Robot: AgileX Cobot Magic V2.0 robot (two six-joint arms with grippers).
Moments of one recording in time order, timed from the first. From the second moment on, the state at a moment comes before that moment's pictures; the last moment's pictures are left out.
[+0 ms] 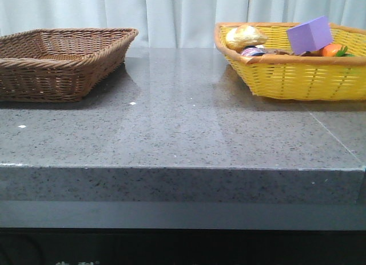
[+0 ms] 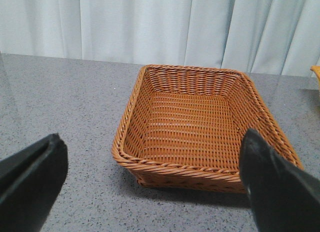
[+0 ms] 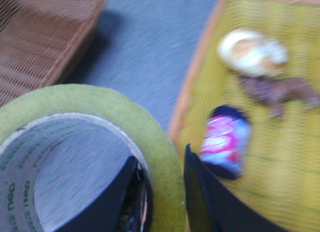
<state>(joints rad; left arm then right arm) -0.04 0.43 -0.48 0.00 0.26 -0.06 0.45 1.45 -1.43 -0.04 0.65 0.19</state>
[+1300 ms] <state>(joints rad) -0.04 0.43 -0.48 0.00 0.26 -0.06 0.67 1.48 -1.31 -0.04 0.51 0.19</state>
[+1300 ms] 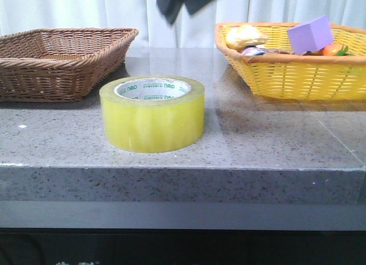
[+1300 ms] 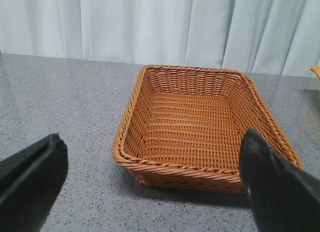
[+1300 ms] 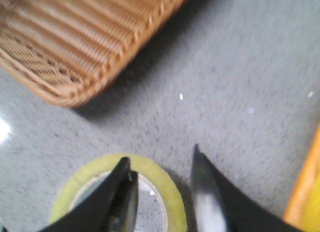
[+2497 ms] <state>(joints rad) -0.04 0.43 -0.48 0.00 0.26 -0.06 0.30 0.26 -0.35 -0.07 0.34 0.21</state>
